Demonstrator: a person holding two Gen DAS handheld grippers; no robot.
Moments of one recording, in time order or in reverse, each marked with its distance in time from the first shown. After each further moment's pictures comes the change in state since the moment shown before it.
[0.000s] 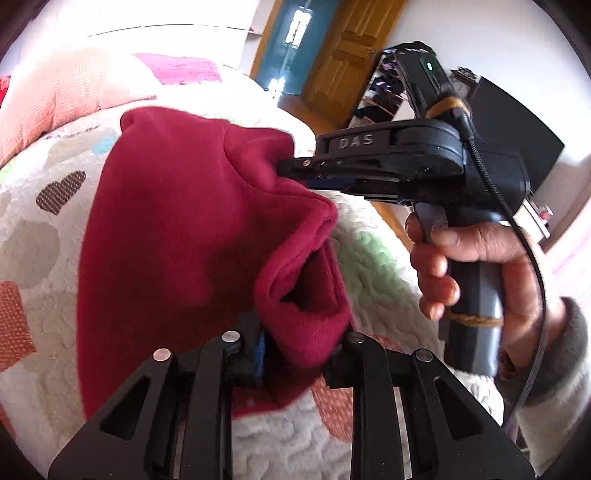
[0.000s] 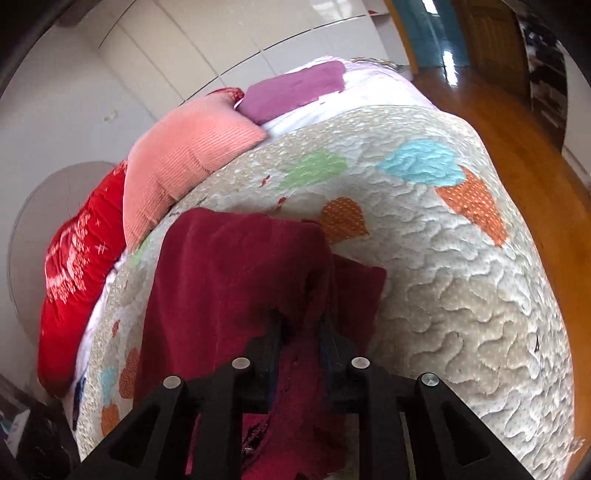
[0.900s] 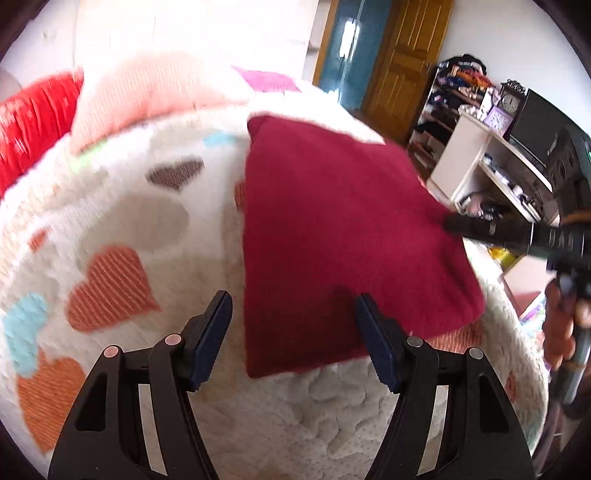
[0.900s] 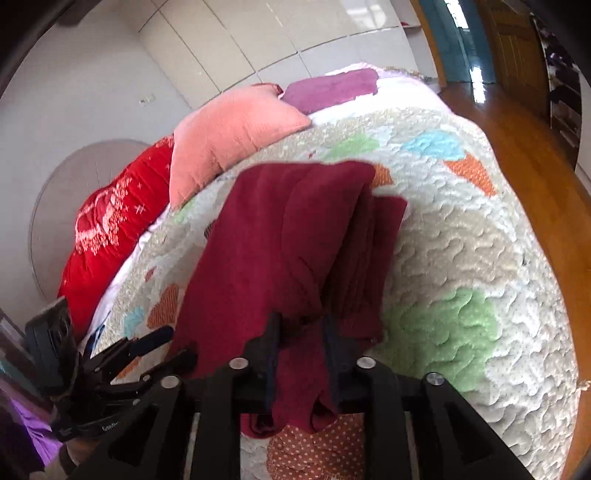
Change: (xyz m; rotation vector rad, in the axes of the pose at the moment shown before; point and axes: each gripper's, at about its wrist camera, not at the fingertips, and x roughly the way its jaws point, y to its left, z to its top) left arm -0.045 0.055 -0.034 -0.046 -0.095 0.290; right arm -0.059 0.031 -0.063 -0.126 -0.031 0.032
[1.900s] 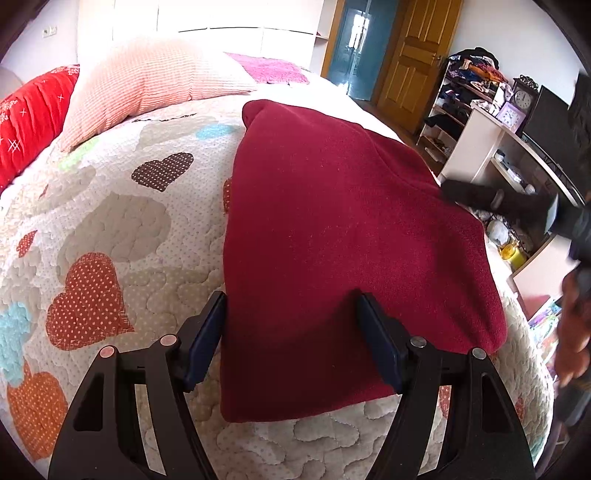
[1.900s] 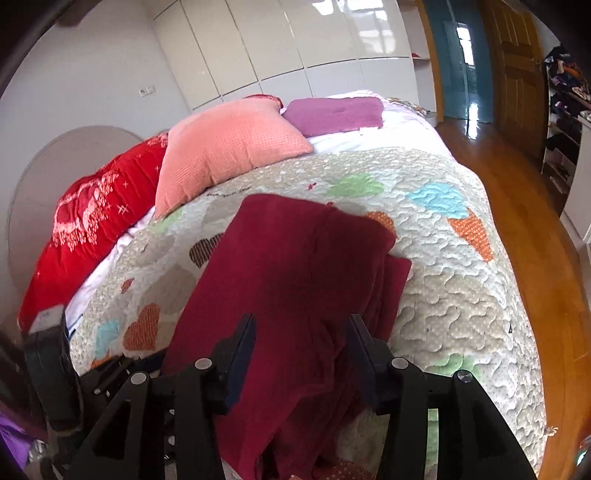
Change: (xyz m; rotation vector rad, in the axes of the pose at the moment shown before) left arm 0.033 -0.013 0.009 -0.026 0.067 0.029; right arm 0.032 0.035 0.007 -0.168 0.019 -0.153
